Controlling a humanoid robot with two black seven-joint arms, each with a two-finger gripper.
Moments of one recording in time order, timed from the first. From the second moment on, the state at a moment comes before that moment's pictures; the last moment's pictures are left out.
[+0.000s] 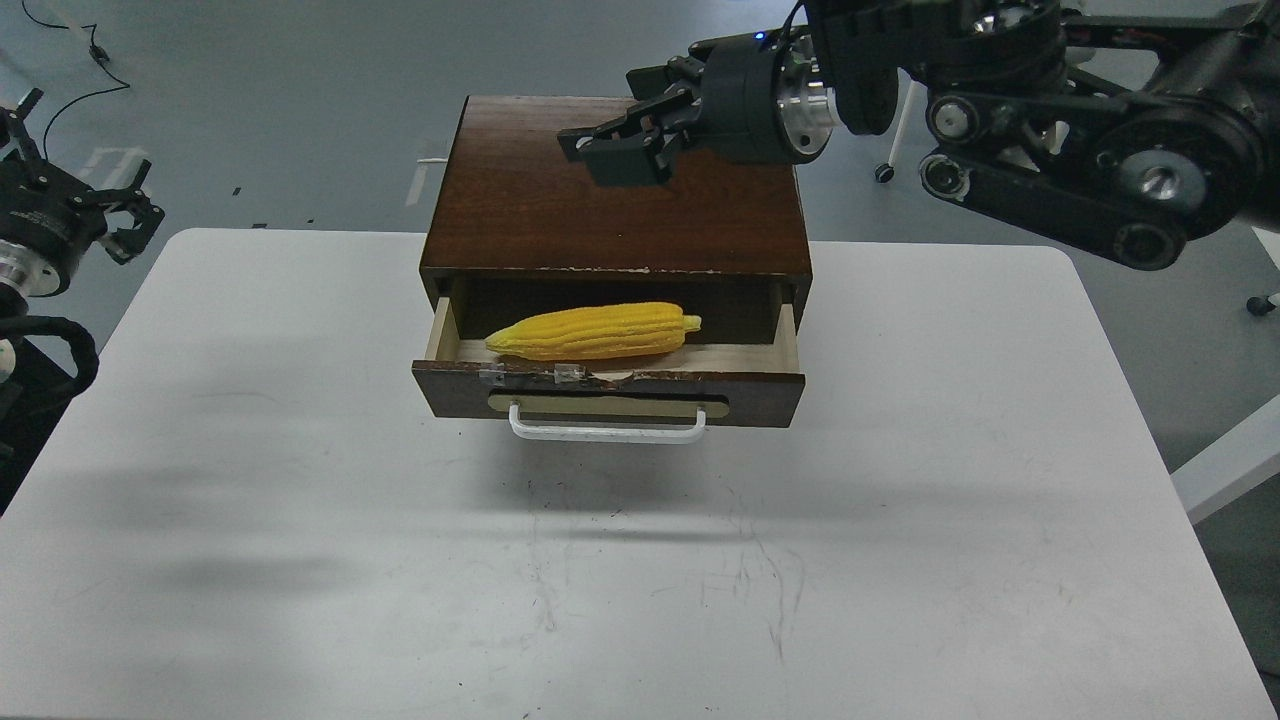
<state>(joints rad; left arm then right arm) -0.85 0.62 -0.65 -0.41 -0.28 -0.49 -0.21 1.62 -0.45 0.00 1.08 -1.12 0.25 0.17</state>
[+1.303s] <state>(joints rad) -0.99 0.71 -0.59 -1.64 1.32 -0.49 -0.40 0.95 -0.58 0.60 0.76 0.48 0.25 0.18</state>
